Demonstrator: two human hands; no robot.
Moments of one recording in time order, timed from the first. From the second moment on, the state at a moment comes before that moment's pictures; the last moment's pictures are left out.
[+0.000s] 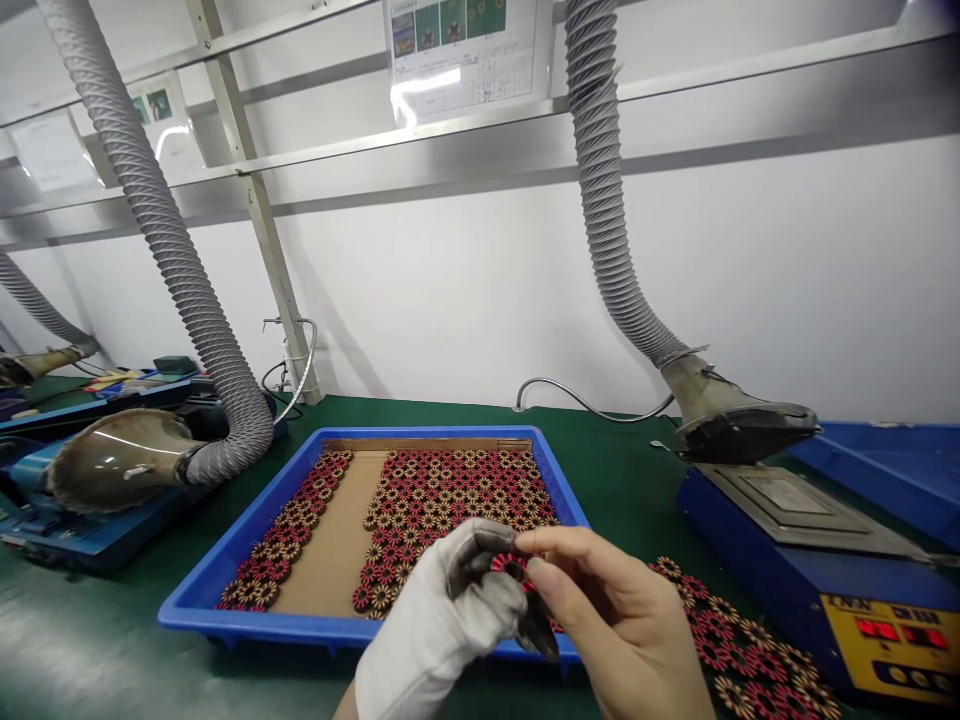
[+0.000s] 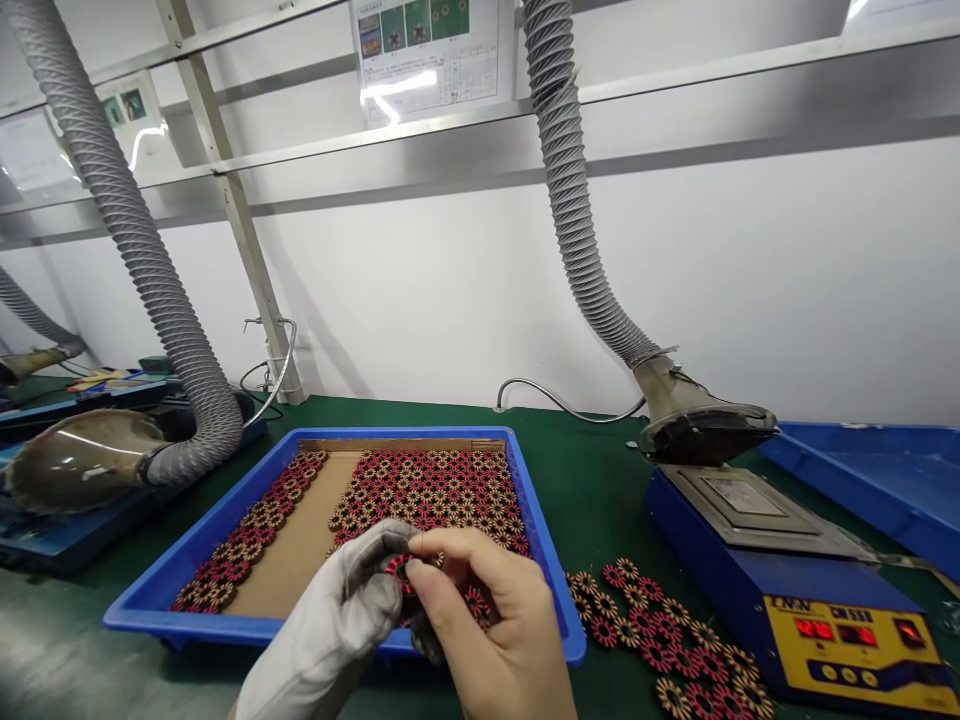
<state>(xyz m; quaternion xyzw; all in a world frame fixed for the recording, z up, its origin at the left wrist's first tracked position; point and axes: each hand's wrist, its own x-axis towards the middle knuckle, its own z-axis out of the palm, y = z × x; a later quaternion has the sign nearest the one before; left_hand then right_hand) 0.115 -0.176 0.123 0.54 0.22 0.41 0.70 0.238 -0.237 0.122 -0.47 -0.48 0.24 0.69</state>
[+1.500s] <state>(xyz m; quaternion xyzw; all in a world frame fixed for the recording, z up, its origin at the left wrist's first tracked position) 0.113 -0.177 0.132 0.59 0.23 0.38 0.68 0.247 -0.239 0.130 -0.43 -0.55 0.30 0.65</state>
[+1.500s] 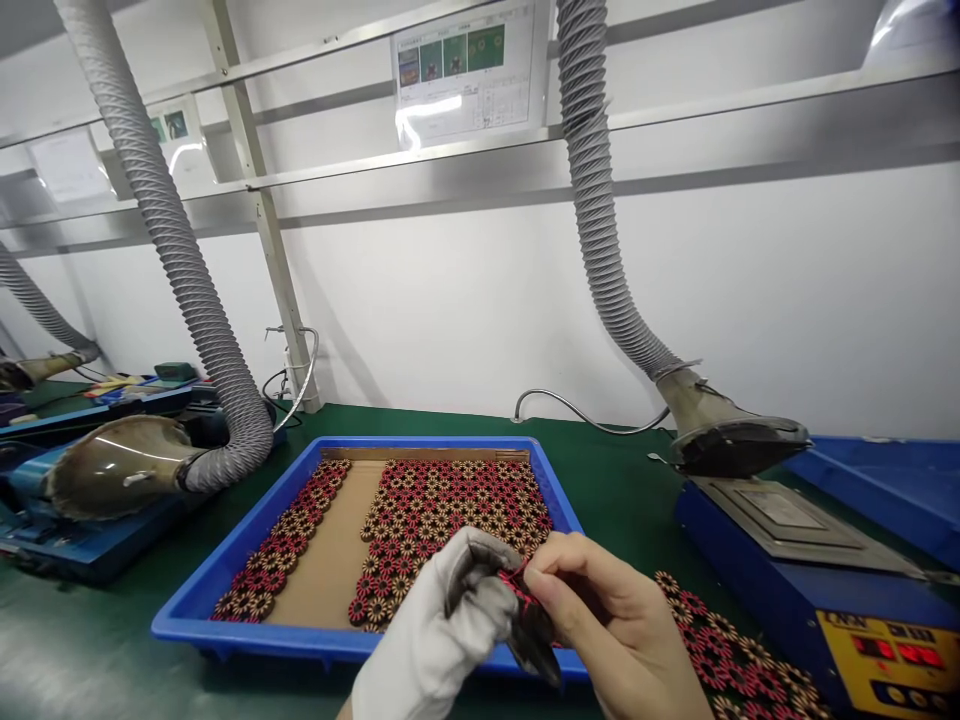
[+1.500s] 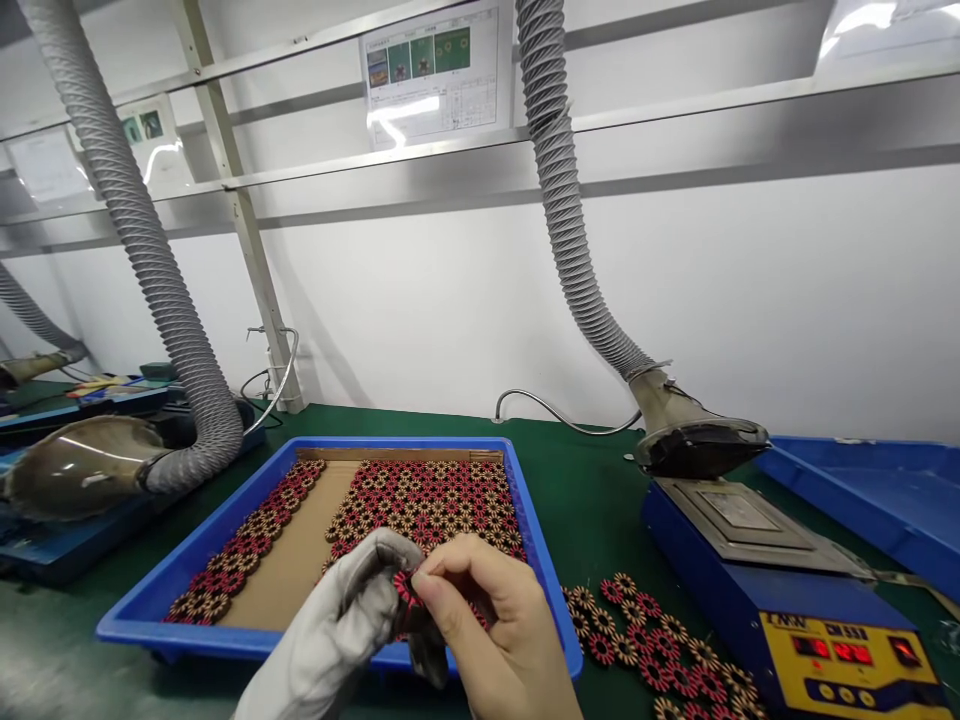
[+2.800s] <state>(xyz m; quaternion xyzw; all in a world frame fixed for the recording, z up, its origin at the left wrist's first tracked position) 0.103 -0.182 0.123 0.57 0.22 0.38 0.69 0.227 -0.237 0.128 -0.45 -0.39 0.28 0.75</state>
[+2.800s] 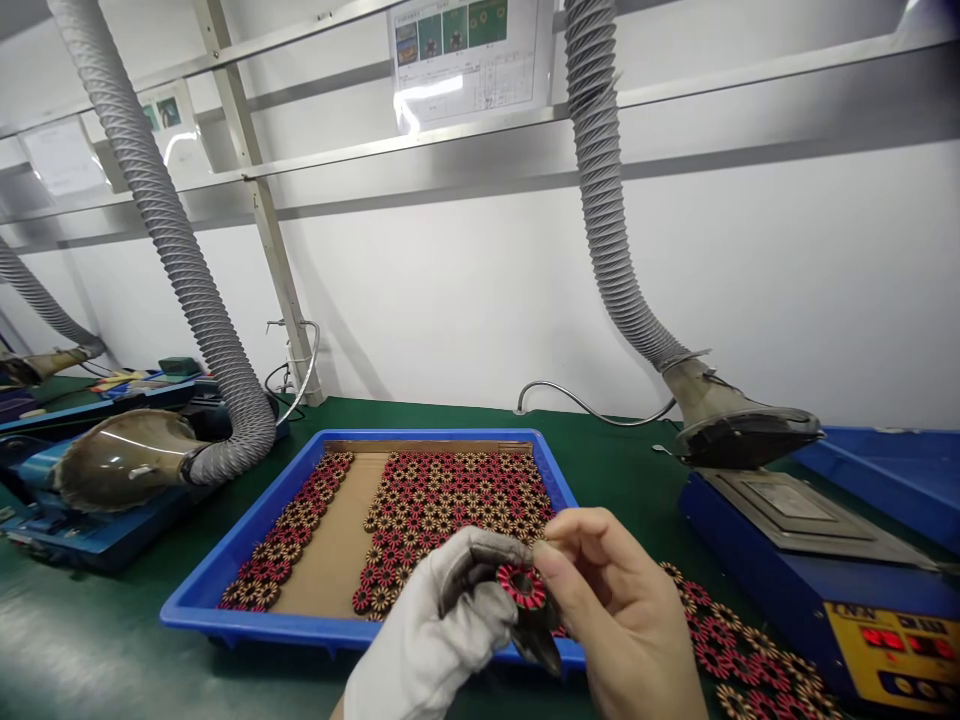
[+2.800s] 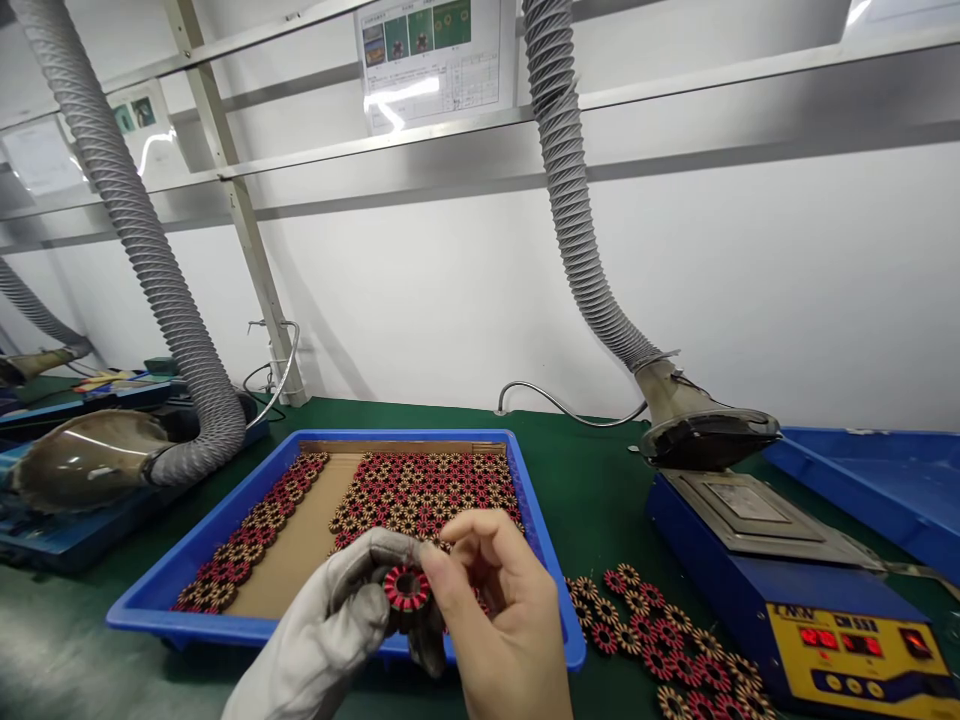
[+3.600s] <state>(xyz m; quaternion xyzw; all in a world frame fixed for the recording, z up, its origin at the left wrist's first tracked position) 0.110 -0.191 0.129 0.58 0.19 0.42 0.67 0.262 -0.243 0.127 -0.46 -0.56 0.32 0.61</state>
